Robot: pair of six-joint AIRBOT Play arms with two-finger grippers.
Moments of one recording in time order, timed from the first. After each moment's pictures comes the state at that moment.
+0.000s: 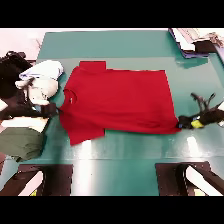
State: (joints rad) left arm 0.12 -0.83 0.83 0.95 -1.18 -1.41; right arm -0.33 -0.97 0.73 -1.20 1.34 1.29
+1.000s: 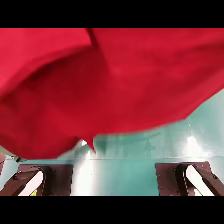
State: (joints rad) left arm 0.12 -0.84 1.97 1.02 -1.20 -1.53; right arm -0.46 -0.87 1.99 -1.14 1.51 1.41
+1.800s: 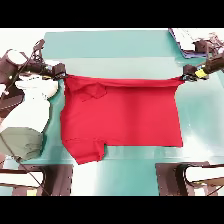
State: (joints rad) left arm 0.02 -1.51 1.46 1.01 -0.99 -1.45; right arm -0.23 -1.54 1.60 -1.19 1.36 1.43
